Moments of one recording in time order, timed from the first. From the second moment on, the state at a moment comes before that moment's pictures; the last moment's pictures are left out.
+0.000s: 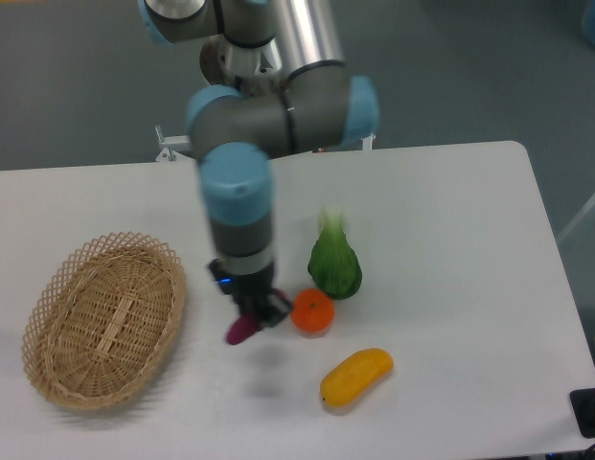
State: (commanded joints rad) arm 2.08 -1.97 -1.57 -1.05 1.52 0.81
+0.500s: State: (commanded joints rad) arm 1.94 -2.01 -1.59 -1.05 1.48 0.73
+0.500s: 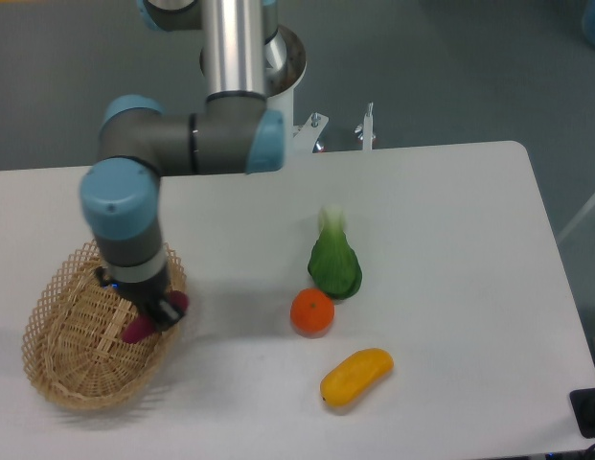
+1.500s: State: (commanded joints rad) arm 1.89 -2.03 -1.60 -0.99 1.51 0.70
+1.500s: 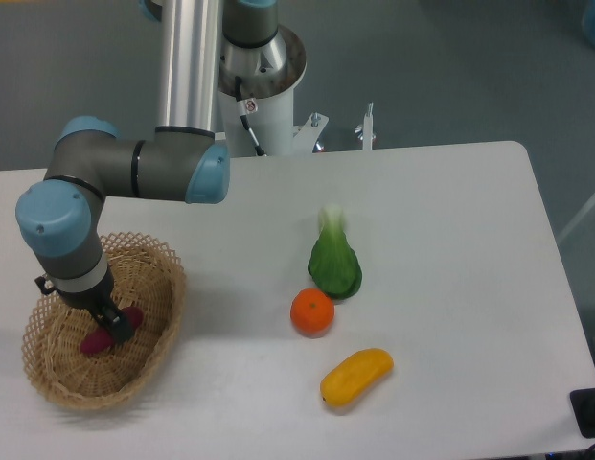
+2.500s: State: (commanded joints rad) arm 2.31 -1.89 -1.65 -1.05 1.53 1.00
